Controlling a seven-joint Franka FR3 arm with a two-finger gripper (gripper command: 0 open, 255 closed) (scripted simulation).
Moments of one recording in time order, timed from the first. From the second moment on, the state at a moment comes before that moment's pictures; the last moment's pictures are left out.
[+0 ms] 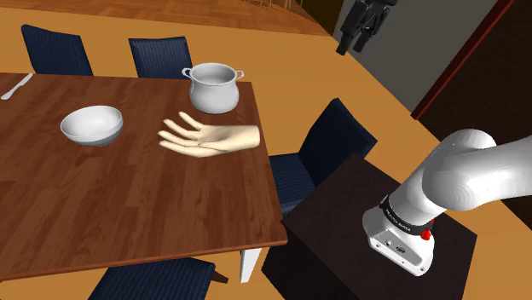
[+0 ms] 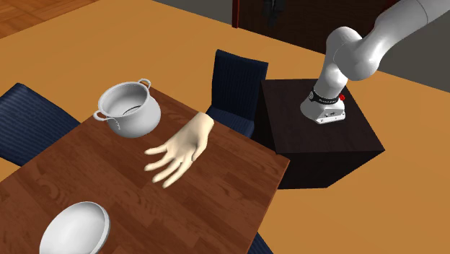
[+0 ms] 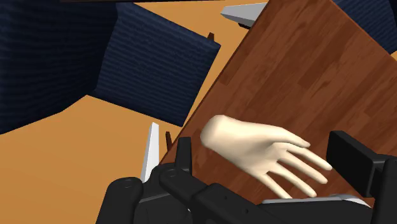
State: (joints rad) arm 0.00 -0.74 -0.01 -2.28 0.10 1.64 -0.01
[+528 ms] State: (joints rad) arm 0.06 -0.60 -0.03 -2.32 0.12 1.82 -0.16
